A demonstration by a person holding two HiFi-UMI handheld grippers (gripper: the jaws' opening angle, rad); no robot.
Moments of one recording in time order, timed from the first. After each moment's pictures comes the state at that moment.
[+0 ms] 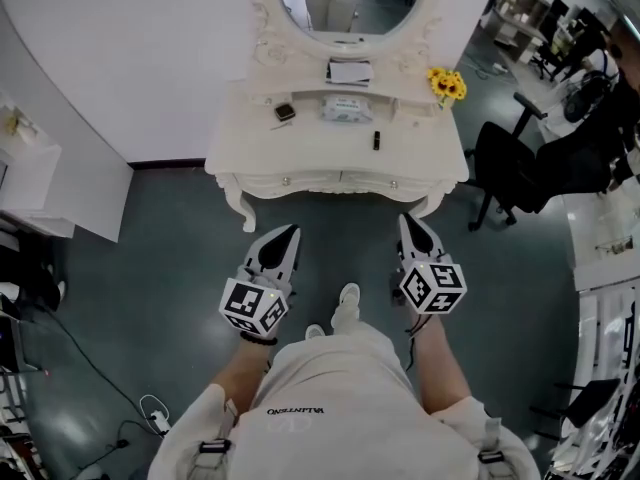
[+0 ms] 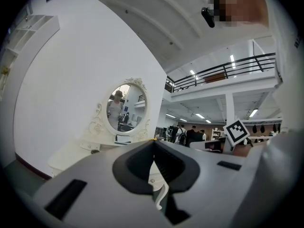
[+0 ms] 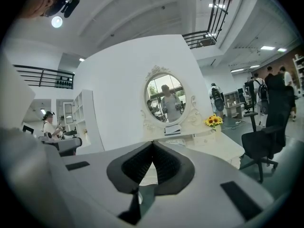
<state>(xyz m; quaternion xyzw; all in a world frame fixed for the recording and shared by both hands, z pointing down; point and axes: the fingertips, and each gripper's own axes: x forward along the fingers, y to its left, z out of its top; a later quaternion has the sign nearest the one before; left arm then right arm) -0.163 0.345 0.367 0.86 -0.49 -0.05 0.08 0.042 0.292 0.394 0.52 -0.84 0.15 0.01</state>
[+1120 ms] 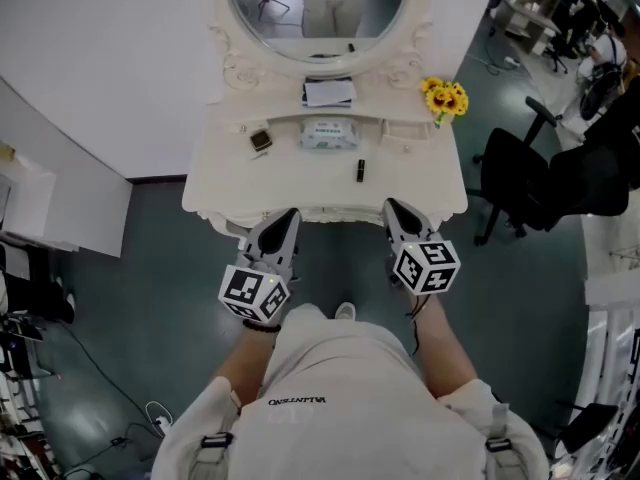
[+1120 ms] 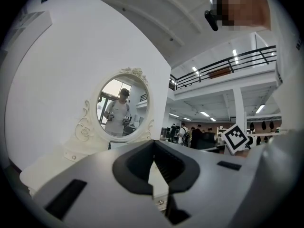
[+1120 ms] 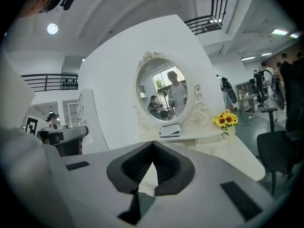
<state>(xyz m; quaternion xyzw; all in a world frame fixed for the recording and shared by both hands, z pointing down) -0.087 0.156 0.355 0.86 -0.51 -0.04 0.06 0.085 0.101 0.415 0.46 -0.87 0.17 0.03</state>
